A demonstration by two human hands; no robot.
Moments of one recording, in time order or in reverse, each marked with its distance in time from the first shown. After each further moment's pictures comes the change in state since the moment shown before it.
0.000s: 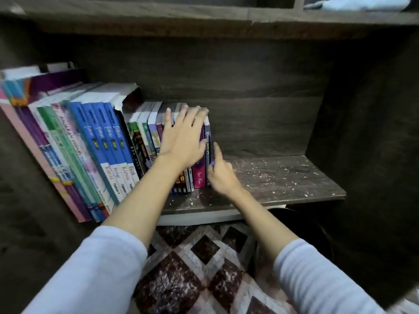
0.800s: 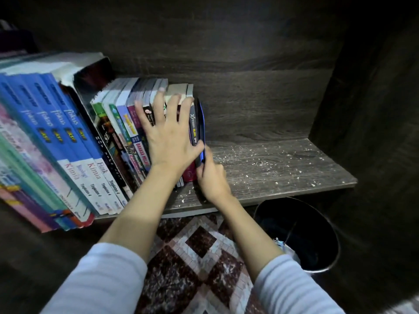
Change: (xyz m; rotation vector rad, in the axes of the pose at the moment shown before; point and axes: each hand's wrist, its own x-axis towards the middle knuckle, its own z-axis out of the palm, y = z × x) left_hand -0.003 0.008 0.057 0.103 0.249 -0.135; right_hand 0.017 0.033 0.041 0.029 0.036 0.130
